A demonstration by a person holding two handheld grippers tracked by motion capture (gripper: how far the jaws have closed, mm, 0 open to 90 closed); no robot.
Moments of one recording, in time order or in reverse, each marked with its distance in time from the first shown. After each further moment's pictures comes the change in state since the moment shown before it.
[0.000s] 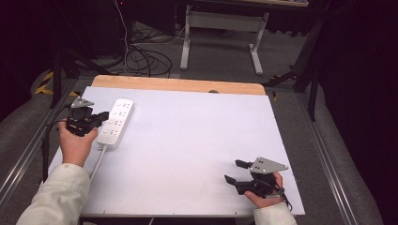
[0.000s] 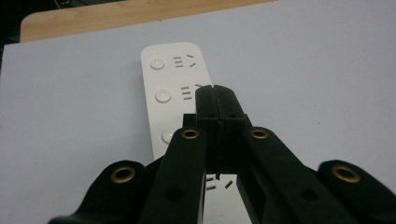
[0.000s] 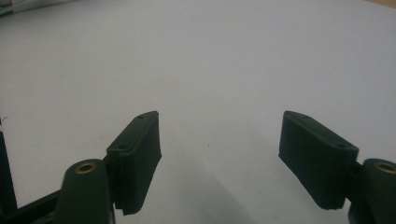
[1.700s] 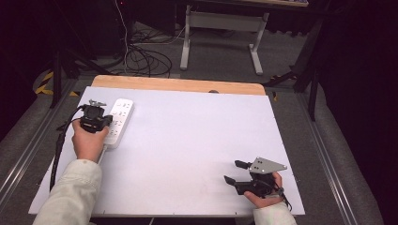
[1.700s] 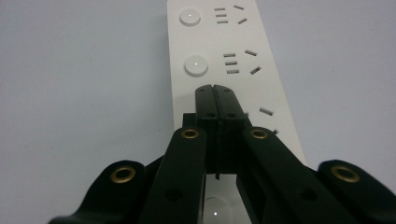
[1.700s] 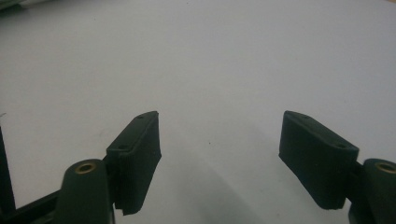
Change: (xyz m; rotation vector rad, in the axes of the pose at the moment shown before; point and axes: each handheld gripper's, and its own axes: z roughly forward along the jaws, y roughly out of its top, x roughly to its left) left arm 0.006 -0.009 0.056 0.138 0.152 -0.024; right arm 0.000 -0.002 0.002 0.010 0.005 -0.003
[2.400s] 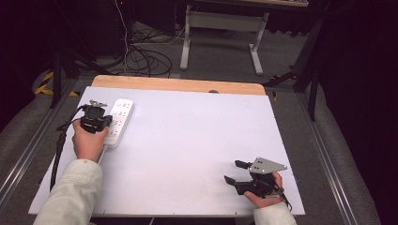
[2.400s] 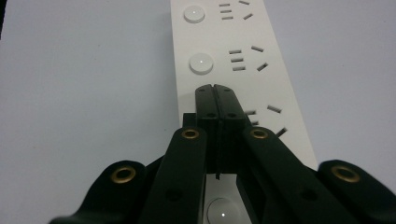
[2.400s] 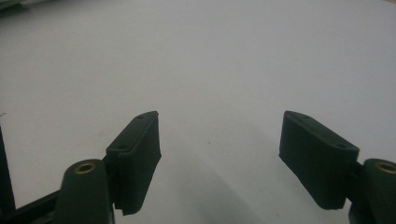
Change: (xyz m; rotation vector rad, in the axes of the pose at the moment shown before) left arm 0.000 -0.001 0.002 0.011 0.025 0.024; right arm 0.000 0.000 0.000 0.000 0.000 -0.001
